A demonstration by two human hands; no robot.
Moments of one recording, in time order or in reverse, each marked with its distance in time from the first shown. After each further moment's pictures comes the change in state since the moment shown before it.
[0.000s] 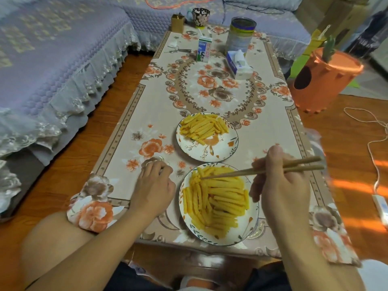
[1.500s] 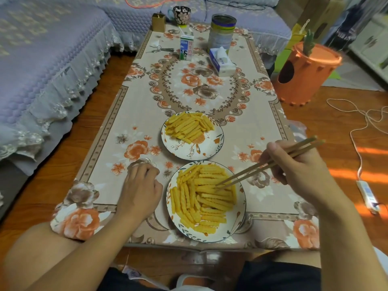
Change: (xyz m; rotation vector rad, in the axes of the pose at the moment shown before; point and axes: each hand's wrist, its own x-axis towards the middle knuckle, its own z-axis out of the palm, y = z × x) left_hand 0.000 0.004 -0.003 -0.019 -0.011 -0.026; right_hand 0.059 0.007 -0.075 -0.192 -0.395 -0.140
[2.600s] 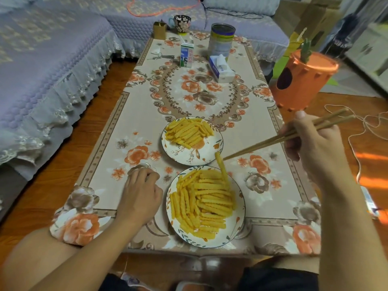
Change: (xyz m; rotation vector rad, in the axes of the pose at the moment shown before) left_hand 0.002 -0.002 0.000 0.025 -0.012 -0.002; right_hand 0.032 -0.014 -0.021 0.088 0.254 -0.062
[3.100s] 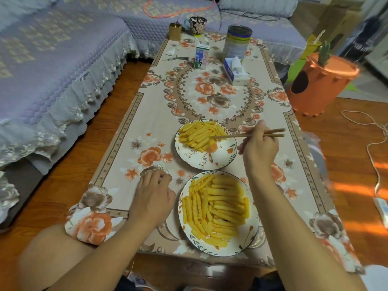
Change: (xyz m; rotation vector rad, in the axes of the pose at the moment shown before) left_hand 0.000 -0.001 0.000 0.015 0.003 0.017; right_hand 0.033 0.051 0.141 0.186 0.378 0.248
